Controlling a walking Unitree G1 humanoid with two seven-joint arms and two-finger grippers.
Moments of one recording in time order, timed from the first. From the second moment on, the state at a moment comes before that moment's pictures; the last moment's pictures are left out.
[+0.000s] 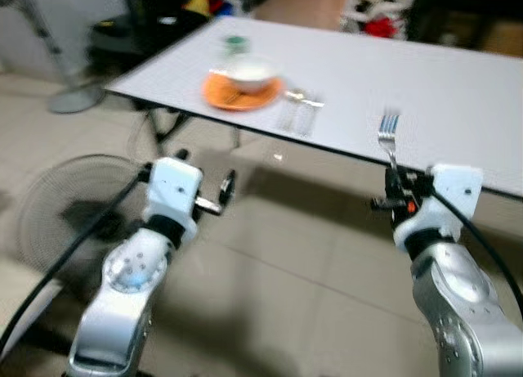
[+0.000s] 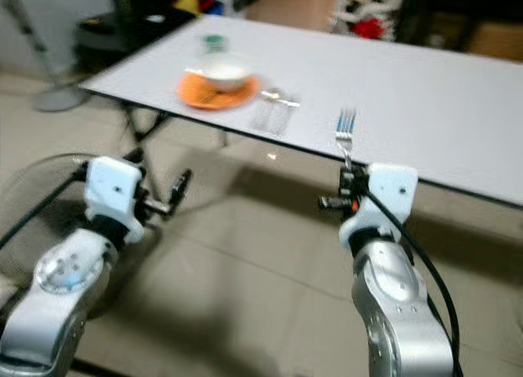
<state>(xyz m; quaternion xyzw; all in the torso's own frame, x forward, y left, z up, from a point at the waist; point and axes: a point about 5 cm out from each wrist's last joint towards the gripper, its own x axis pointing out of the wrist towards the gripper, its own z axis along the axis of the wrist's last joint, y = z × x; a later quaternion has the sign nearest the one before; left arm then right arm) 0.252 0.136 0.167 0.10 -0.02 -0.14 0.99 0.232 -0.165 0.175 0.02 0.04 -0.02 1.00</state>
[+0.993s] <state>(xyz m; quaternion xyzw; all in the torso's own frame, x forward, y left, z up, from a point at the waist) 0.252 0.133 0.166 0.07 -0.02 -0.16 0.98 0.228 -0.171 0.169 0.00 0.06 -0.03 1.00</state>
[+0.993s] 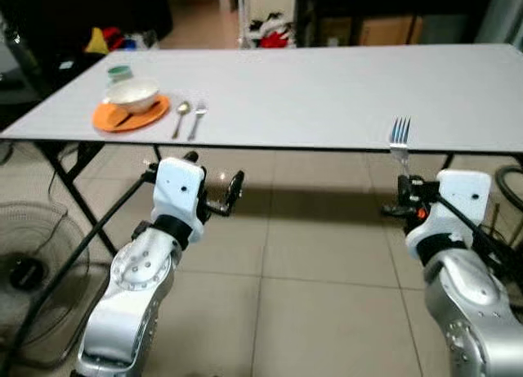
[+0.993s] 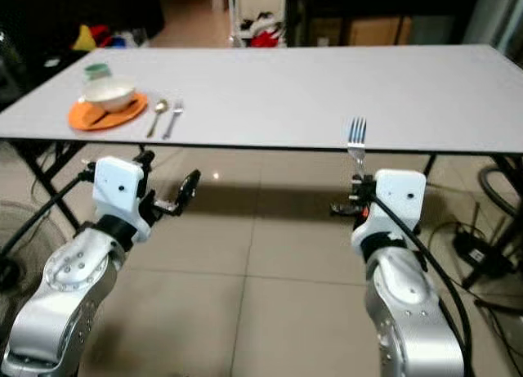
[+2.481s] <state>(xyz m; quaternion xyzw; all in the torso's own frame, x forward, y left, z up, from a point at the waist) 0.255 0.139 0.162 0.07 -0.01 -0.16 0.99 0.245 -0.162 0.165 -0.02 0.10 0.02 0.99</state>
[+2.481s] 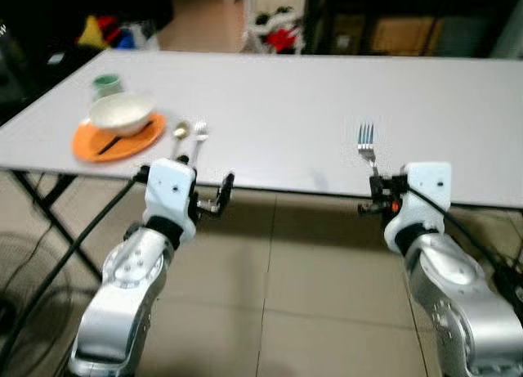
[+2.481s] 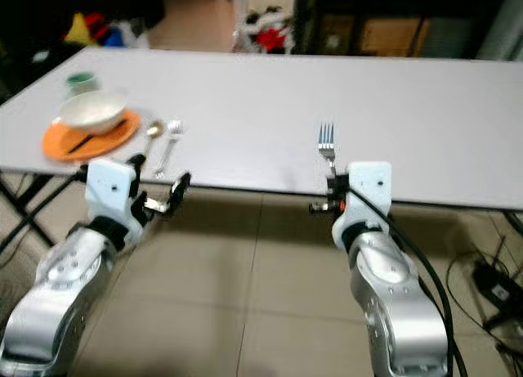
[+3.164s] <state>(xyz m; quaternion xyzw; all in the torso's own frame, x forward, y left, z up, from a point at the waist) 0.251 0.127 0.161 0.06 -0.01 -0.18 0.98 0.250 -0.170 0.164 -0.03 0.10 0.01 0.99</state>
